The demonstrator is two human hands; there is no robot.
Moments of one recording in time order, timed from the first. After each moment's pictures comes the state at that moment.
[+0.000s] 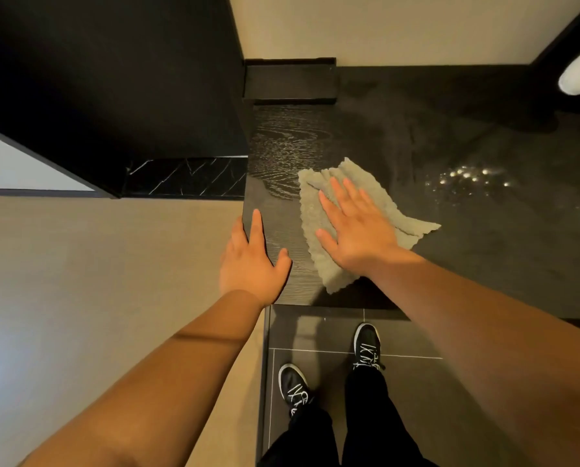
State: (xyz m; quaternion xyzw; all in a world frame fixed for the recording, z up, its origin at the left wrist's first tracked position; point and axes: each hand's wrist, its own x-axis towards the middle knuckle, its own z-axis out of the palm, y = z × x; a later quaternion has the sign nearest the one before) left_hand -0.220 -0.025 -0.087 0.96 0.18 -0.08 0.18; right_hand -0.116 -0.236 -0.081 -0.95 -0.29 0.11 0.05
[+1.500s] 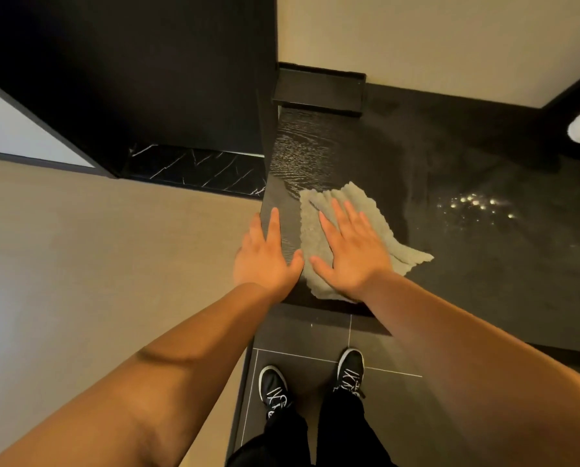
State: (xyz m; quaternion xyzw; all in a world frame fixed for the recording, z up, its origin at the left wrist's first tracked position) left_hand -0.219 -0.025 -0.085 0.96 0.18 -0.09 0.19; right_hand -0.143 -0.214 -0.081 -0.94 -0.32 0.12 0.00
